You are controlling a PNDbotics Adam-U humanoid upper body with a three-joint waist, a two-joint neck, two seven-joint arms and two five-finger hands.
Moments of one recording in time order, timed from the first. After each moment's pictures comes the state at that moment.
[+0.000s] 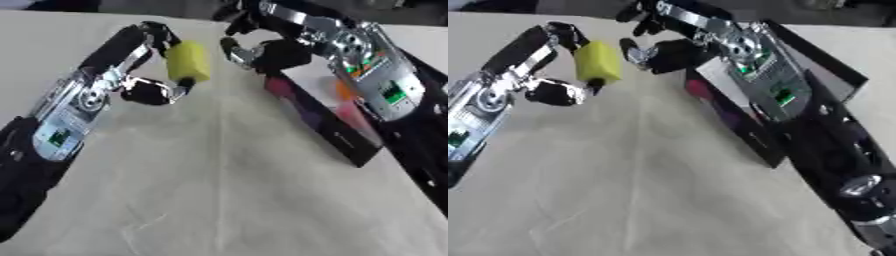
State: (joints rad) left arm -0.77 0.49 -0.39 -1.53 -0.56 0.06 -0.14; right arm -1.01 -0.30 0.44 -1.48 0.22 0.12 0.41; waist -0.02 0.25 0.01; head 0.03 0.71
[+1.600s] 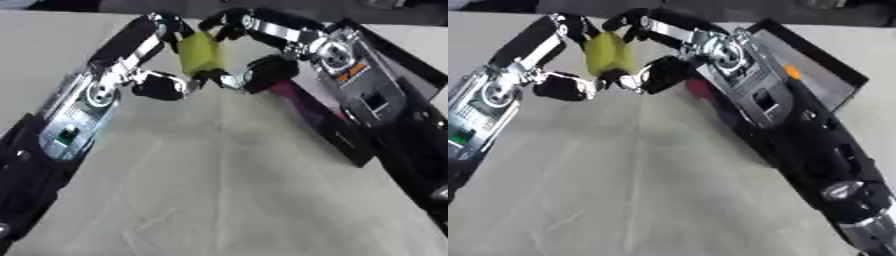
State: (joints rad) left arm -0.78 0.45 -0.37 -1.60 -0.54 0.11 -0.18; right arm -1.01 -0.27 0.43 -1.47 0.35 0.04 0.47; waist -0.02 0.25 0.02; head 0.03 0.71
